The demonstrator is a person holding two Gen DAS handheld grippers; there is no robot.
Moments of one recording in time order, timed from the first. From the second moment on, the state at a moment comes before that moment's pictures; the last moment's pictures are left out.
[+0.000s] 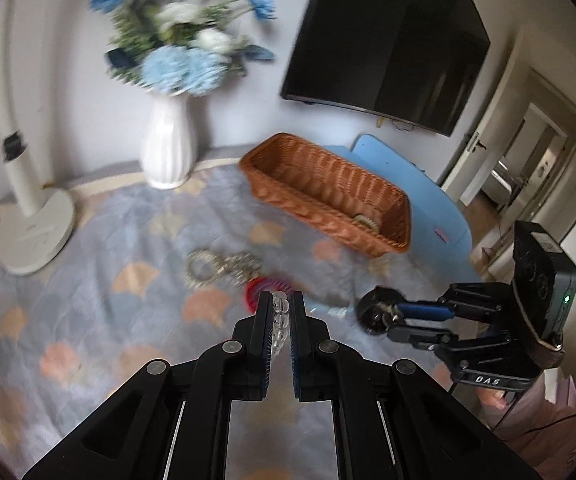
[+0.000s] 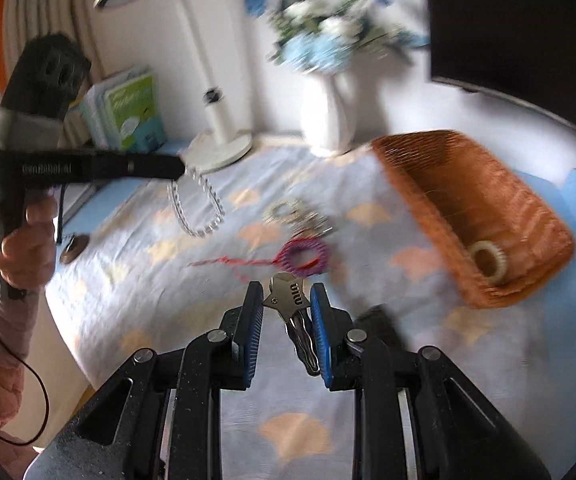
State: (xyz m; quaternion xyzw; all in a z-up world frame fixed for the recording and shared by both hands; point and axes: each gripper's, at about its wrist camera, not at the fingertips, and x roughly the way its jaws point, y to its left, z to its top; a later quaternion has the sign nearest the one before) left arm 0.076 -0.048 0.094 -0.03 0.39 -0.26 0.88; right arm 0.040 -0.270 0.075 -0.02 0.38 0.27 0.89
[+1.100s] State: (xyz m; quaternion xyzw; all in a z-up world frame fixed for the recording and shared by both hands) left arm 0.271 -0.262 0.035 -0.04 0.45 -0.34 0.82; right arm 0.218 -0.424 0.029 0.09 0.42 0.08 0.90
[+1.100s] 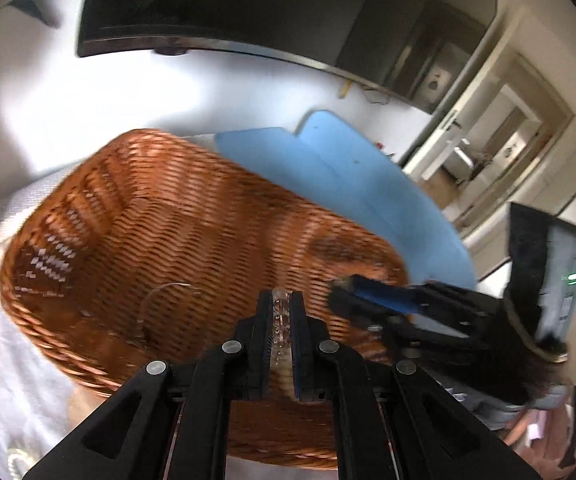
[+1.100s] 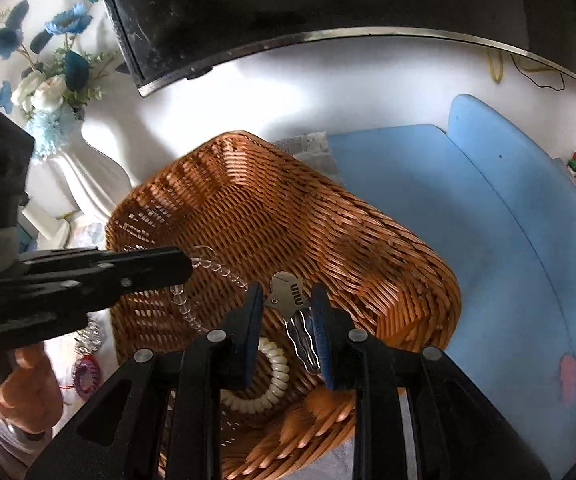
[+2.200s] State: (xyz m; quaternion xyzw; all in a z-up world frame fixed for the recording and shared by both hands) left arm 0.111 -0.039 0.067 -0.01 0.39 -0.26 0.89; right arm 0.113 -0.267 0.081 -0.01 0.46 0.24 0.86
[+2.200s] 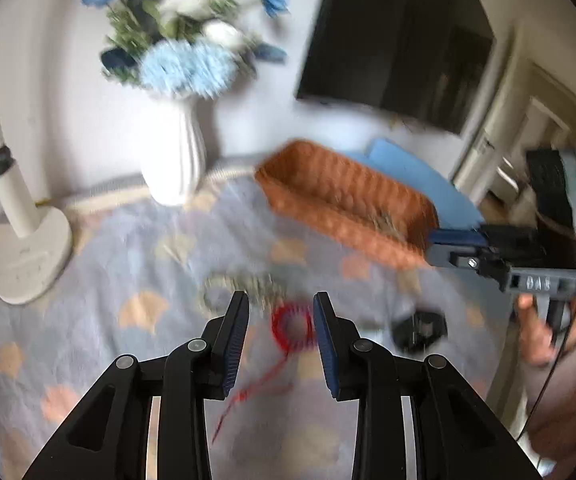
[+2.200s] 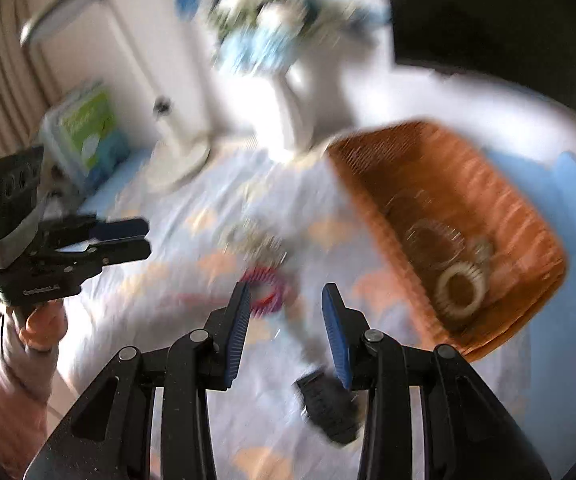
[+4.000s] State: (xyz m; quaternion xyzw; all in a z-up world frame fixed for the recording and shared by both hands) left arm 0.130 -0.152 -0.020 0.20 0.44 -0.37 0.80; right arm 0.083 -0.272 -0.003 -0.11 0.59 0.27 0.75
